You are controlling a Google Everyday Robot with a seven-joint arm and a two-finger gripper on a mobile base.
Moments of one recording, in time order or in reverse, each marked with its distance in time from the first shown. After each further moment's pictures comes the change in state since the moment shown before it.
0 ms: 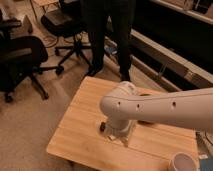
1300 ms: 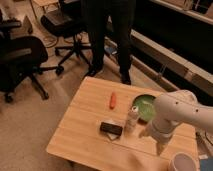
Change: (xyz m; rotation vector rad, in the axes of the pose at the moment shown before) arm -0.059 -0.154 0.026 -0.050 0.112 0.432
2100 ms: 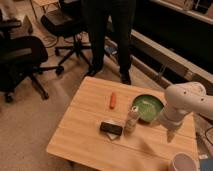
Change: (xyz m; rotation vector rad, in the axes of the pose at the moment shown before) arm -0.079 0.016 -0.004 -0.013 -0.088 -0.053
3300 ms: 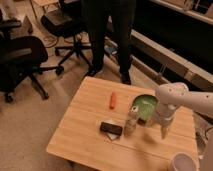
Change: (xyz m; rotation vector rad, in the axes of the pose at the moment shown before) arm -0.042 0.025 0.068 0.096 0.067 0.008
